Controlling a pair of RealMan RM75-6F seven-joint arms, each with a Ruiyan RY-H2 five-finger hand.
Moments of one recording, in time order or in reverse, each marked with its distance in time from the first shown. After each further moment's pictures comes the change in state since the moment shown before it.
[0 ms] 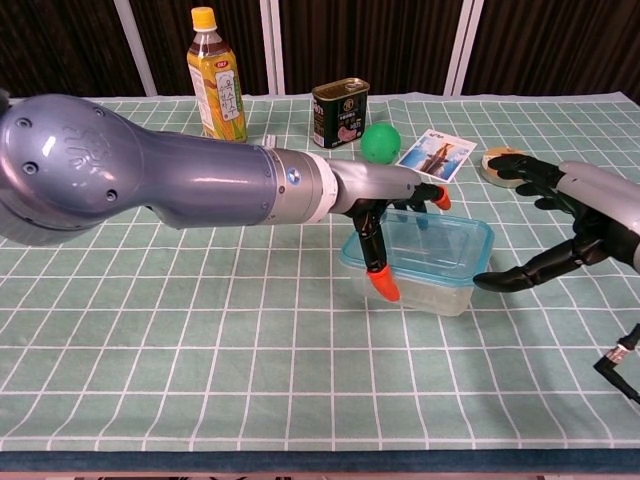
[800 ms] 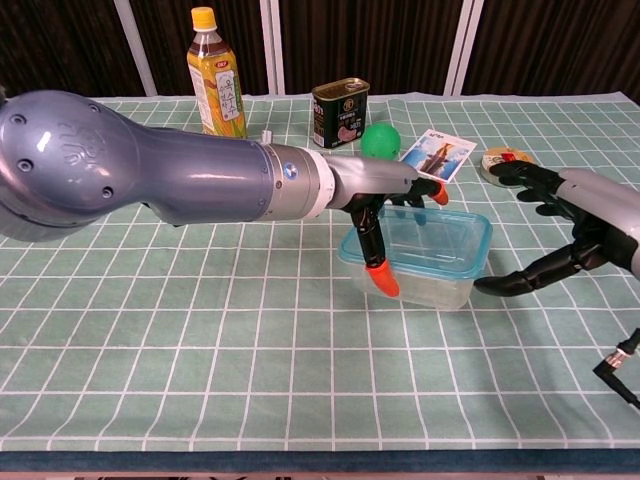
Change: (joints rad) left arm -0.007 0.011 0.012 -0.009 -0.003 0.010 -0.032; right arm -0.004 -0.011 0.009 0.012 0.016 -0.005 0.002
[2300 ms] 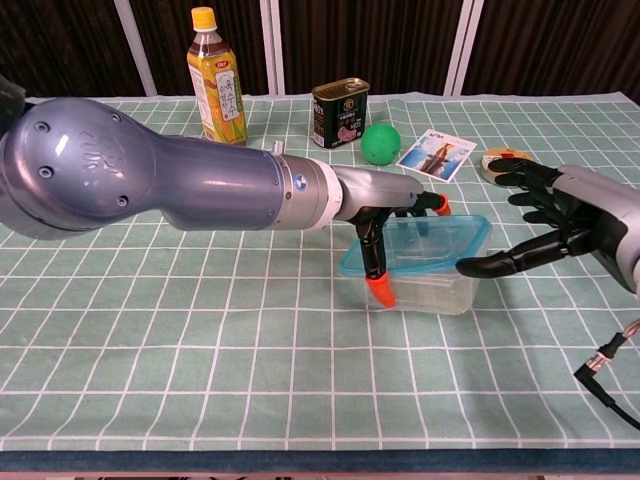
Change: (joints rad) left arm -0.051 -0.022 0.040 0.025 -0.014 -0.023 -0.028; right arm -0.013 -0.050 0.074 -0.023 0.081 -0.009 0.116
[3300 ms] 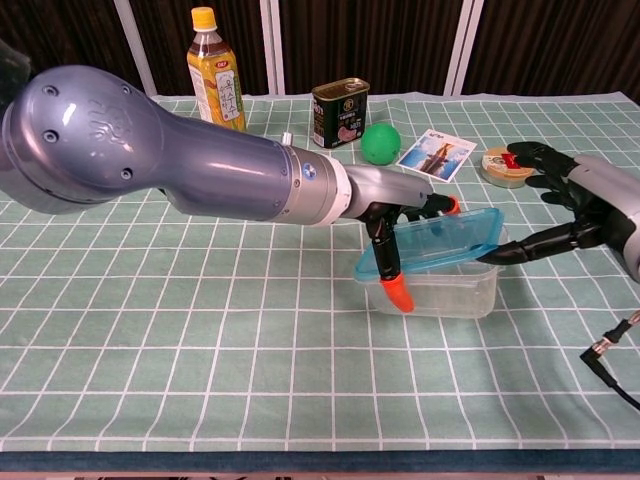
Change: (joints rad) left arm -0.035 0.032 0.001 0.003 -0.011 -0.080 -0.091; right arm -0.011 -0.029 -0.014 0.159 -0.137 0.013 0.112
